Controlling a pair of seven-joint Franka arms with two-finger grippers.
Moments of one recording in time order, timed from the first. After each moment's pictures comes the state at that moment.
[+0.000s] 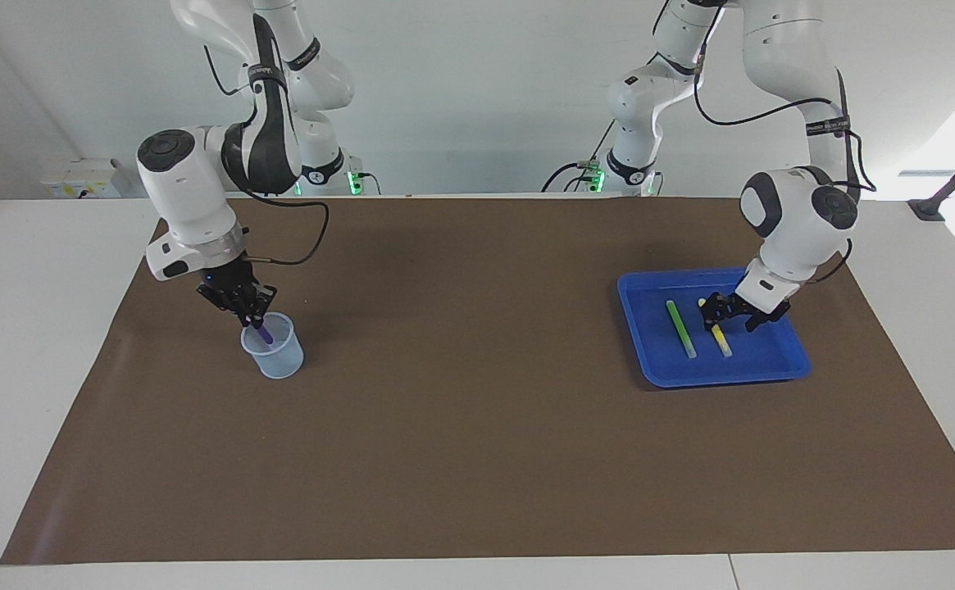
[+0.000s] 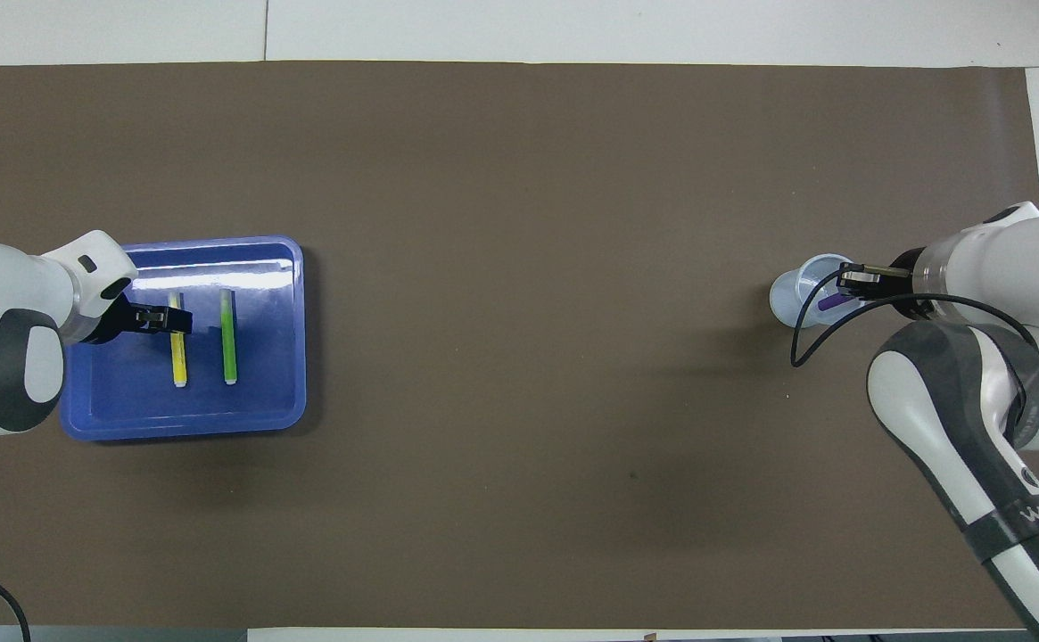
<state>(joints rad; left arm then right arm) 0.47 0.16 -0.42 -2.20 0.06 2.35 0.14 -0.03 0.00 0.01 -2.17 0.00 2.30 0.21</state>
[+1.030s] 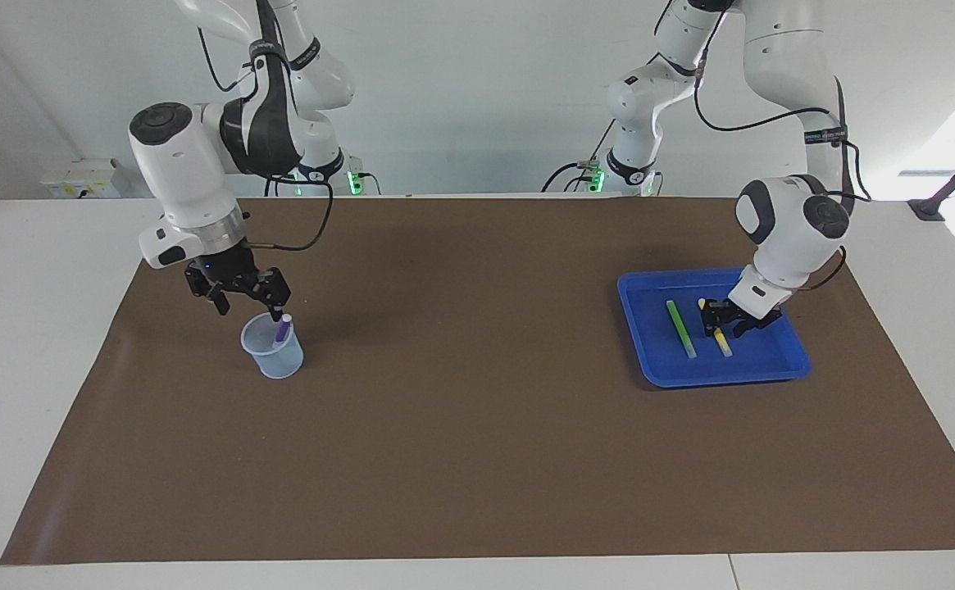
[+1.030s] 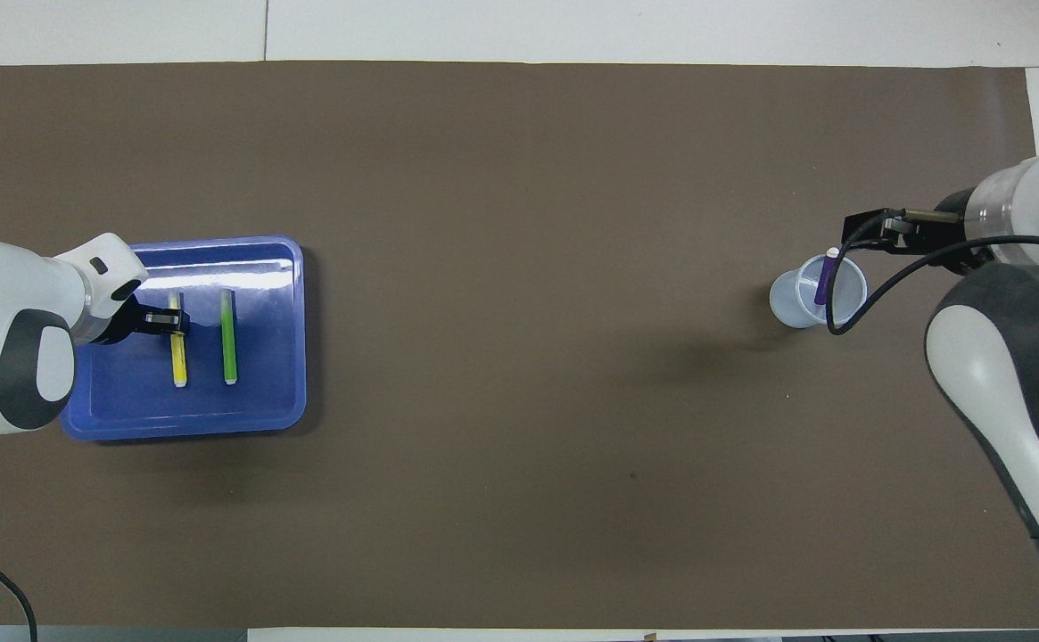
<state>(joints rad) 0.46 0.19 -0.42 -2.20 0.06 2.36 0.15 0.00 0.00 0.02 -1.85 0.00 1.96 0.21</state>
